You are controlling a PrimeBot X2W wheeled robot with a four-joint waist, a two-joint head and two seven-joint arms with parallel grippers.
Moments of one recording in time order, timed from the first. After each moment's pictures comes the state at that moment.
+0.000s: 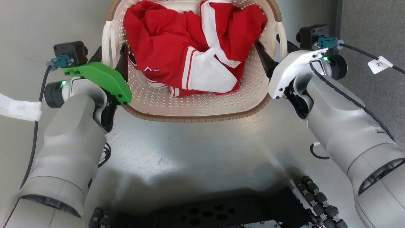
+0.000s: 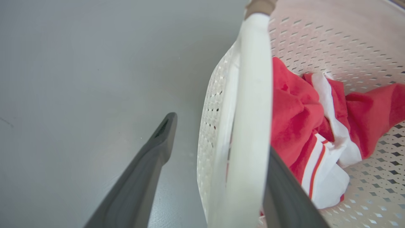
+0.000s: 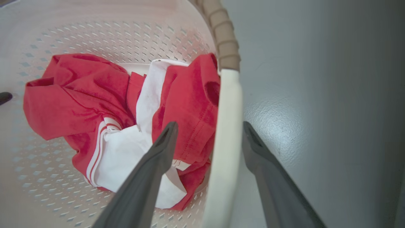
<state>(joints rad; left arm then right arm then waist) -0.99 0.04 -0.62 1.16 -0.83 -0.12 -0.25 -1.00 -0.07 0.81 1.15 0.74 0.11 -0.25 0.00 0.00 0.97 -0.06</state>
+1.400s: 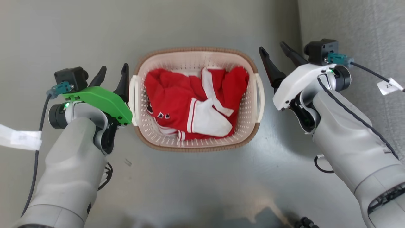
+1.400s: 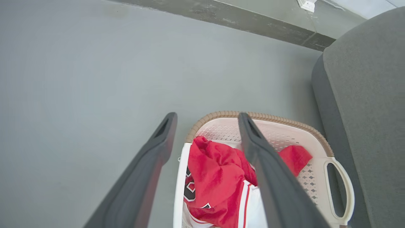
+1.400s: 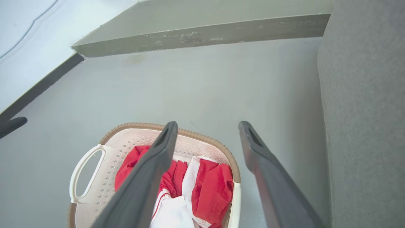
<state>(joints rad) -0.81 0.08 -0.52 0.96 -0.78 -0.12 -0.25 -0.84 -0.13 0.66 0.92 0.62 0.11 -0.25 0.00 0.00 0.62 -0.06</state>
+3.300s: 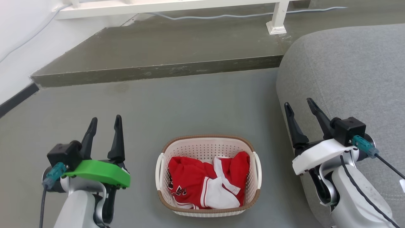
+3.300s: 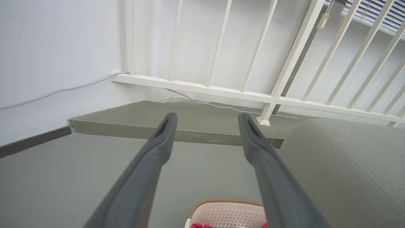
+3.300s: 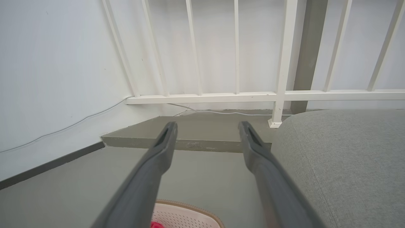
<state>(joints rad) -0.21 0.05 -0.16 0.30 -0.43 -0.08 -0.25 -0.22 -0.16 0.33 0.29 0.32 -0.01 -0.25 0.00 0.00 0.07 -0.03</state>
